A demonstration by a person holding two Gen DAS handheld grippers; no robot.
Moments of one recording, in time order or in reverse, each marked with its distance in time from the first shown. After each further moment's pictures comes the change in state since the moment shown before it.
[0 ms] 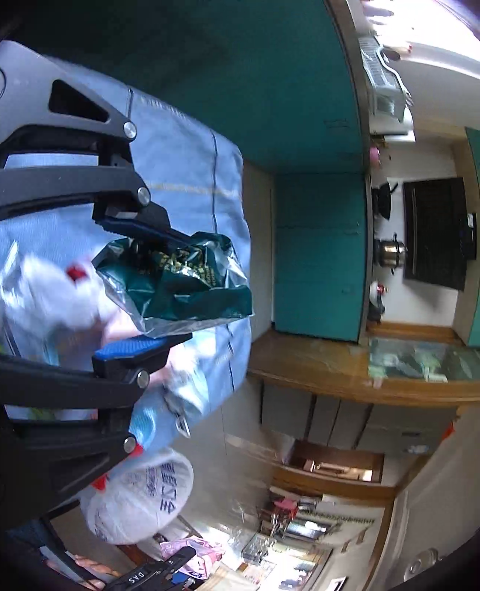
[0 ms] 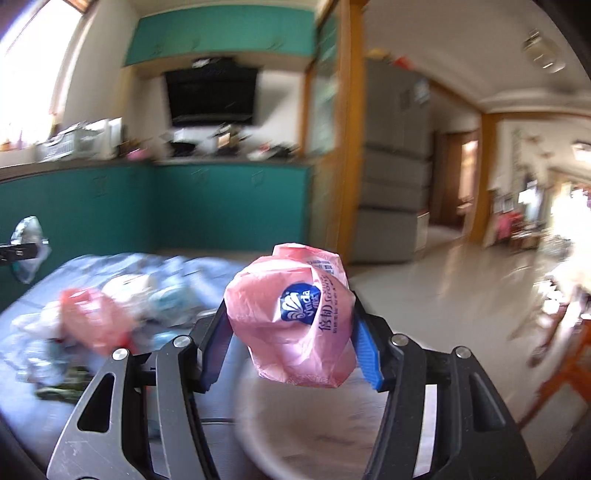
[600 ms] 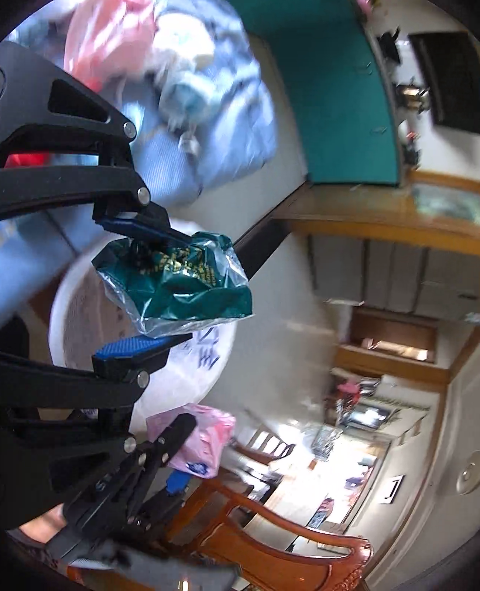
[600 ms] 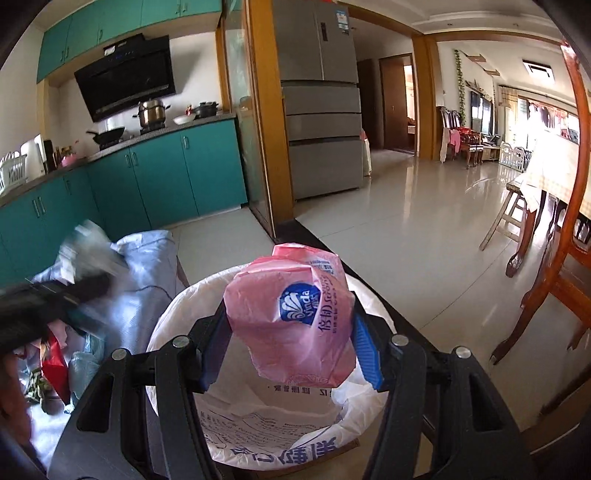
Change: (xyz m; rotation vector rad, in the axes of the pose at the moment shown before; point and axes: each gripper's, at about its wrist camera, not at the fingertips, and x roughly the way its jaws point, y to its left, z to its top) left arm 0.074 -0.268 -0.027 0.214 0.208 -0.457; right arm 0.025 -0.095 -0.035 0.251 0.250 -0.103
